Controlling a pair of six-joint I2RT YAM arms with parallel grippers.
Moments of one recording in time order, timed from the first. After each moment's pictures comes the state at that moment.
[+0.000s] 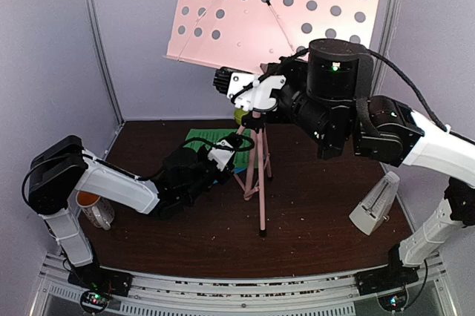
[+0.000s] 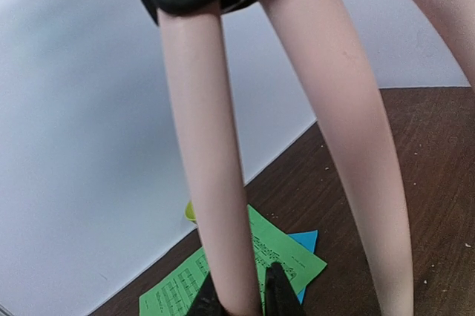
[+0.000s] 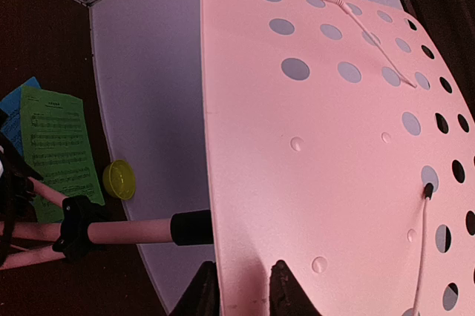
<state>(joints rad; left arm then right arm) -1.00 1.76 0.82 0.96 -0.38 0.50 1.31 1.49 1.70 -0.24 0.92 -1.23</state>
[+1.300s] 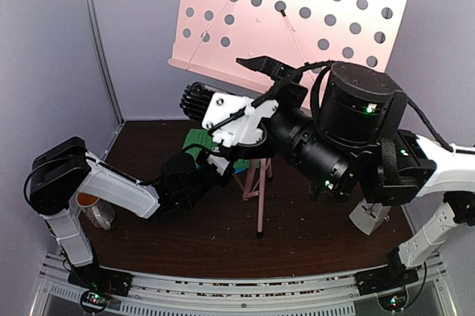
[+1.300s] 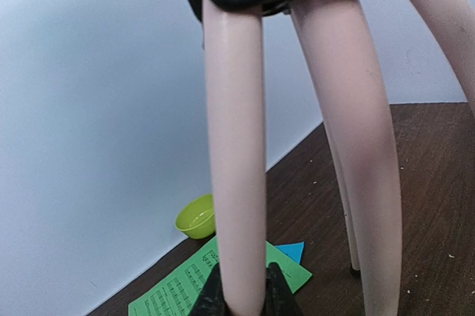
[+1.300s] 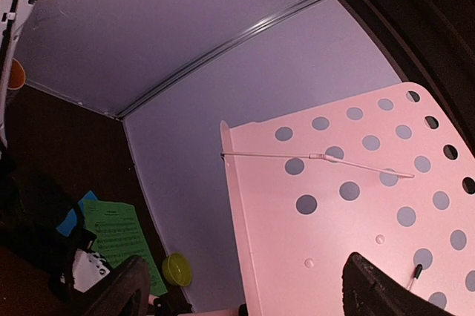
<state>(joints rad) -1.02 1.77 0.78 1.06 -0.36 0.49 1.55 1.49 1.65 -0.04 0.87 -1.11</state>
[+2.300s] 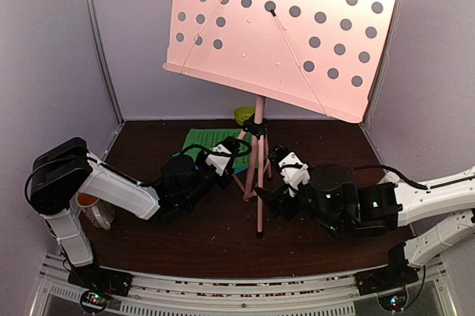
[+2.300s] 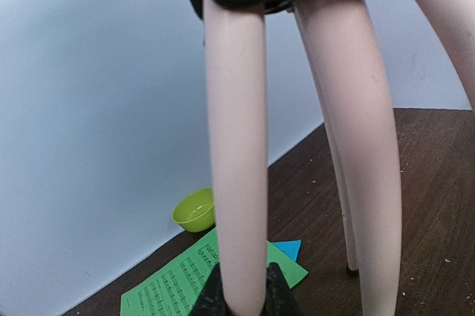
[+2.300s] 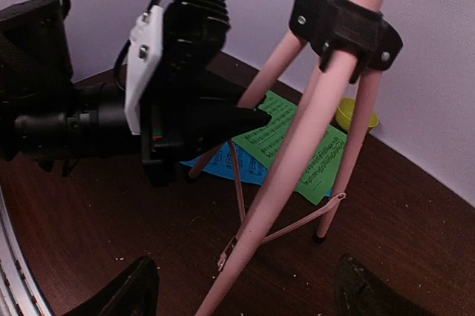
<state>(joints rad) -1.02 1.77 0.77 1.08 -0.38 0.44 1.32 1.22 0.80 0.07 0.63 0.06</state>
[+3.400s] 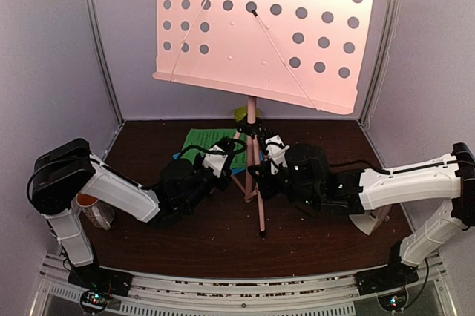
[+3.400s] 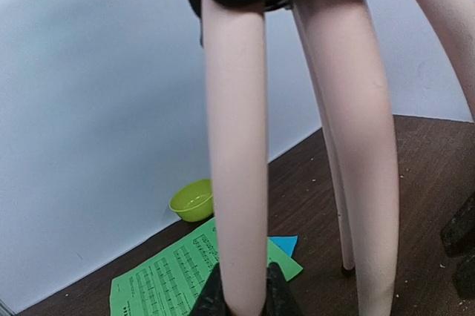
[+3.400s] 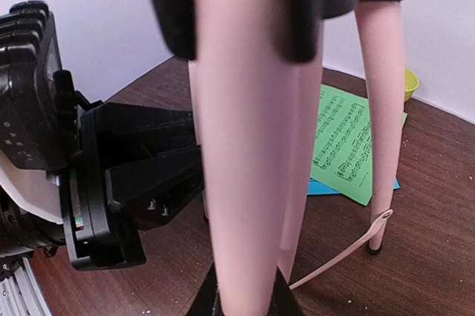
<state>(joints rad) -1.03 1.79 0.74 1.12 -0.42 0.37 1.09 1.46 0.89 0.22 0.37 0.28</state>
